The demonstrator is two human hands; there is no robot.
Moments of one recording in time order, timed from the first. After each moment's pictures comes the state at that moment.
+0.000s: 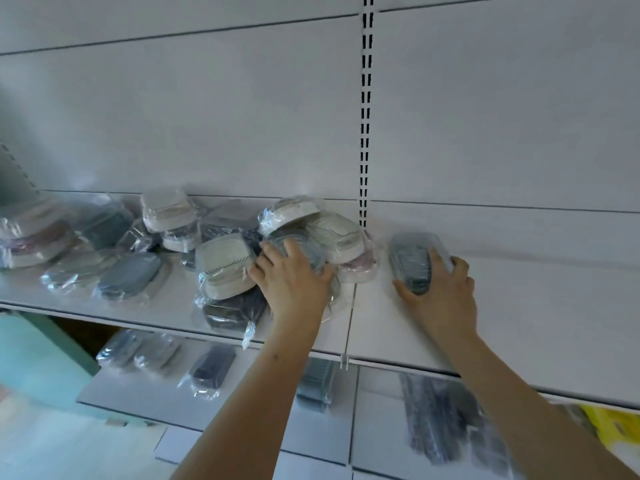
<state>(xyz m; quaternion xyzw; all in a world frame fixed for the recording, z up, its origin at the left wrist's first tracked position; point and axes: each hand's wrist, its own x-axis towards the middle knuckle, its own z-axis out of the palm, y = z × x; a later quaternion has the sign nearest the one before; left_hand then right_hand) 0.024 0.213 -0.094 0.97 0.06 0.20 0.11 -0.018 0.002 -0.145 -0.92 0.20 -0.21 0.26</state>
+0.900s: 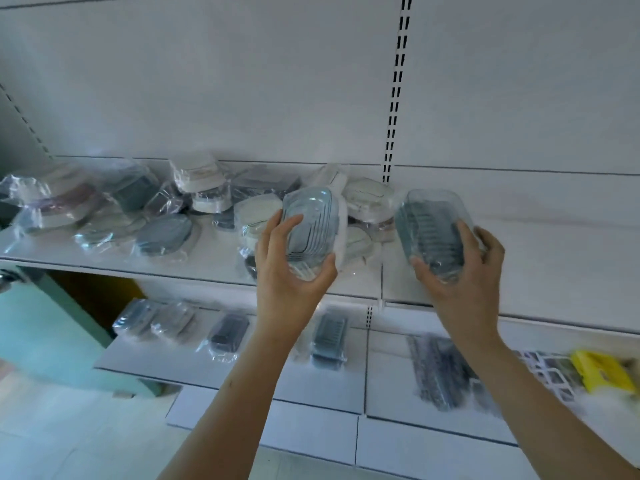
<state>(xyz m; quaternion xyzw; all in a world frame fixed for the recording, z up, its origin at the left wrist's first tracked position) -0.066 0.319 -0.105 0.78 -0.16 0.25 0.55 -0.106 0.077 -0.138 -0.84 0.11 -0.38 0.36</state>
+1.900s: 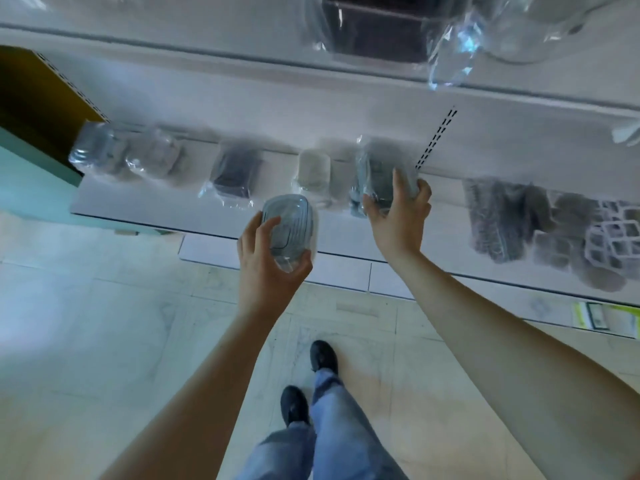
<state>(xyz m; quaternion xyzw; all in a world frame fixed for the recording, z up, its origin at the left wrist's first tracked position) -0.054 0.487 -0.415 0.91 -0.04 0.05 0.41 -0.007 0.255 -0.440 -0.91 0.25 -0.10 0.31</state>
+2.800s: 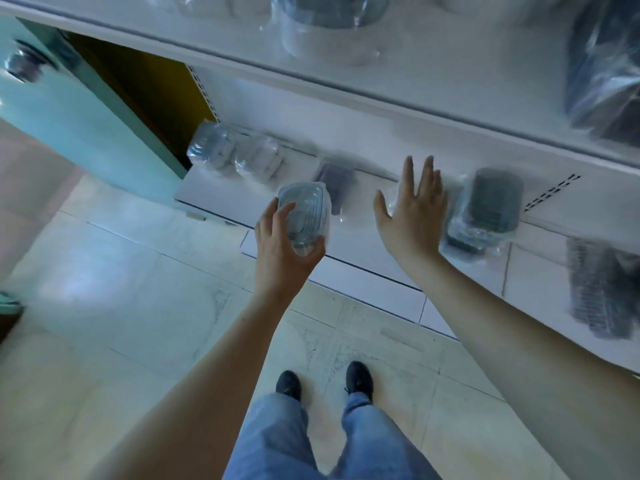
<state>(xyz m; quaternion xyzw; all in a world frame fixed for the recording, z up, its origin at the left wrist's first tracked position) 0.018 0.625 -0.403 0.91 0.03 0.11 0.40 0.078 0.416 -0.398 -0.98 0.07 -0.06 0.17</state>
